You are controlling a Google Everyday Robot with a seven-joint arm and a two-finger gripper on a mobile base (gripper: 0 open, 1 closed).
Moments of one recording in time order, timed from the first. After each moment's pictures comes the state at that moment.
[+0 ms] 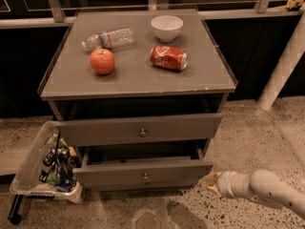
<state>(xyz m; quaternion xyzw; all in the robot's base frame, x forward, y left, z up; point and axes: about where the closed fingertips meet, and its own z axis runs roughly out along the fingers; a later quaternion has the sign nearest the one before) 0.500 -0.247 0.406 -0.48 0.79 0.12 0.35</state>
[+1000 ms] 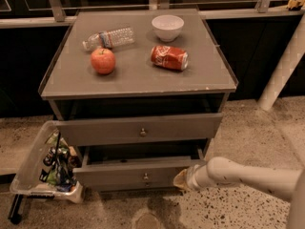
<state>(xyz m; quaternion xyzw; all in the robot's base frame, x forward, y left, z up) 0.519 -0.140 0.364 -0.59 0.75 0.13 0.28</state>
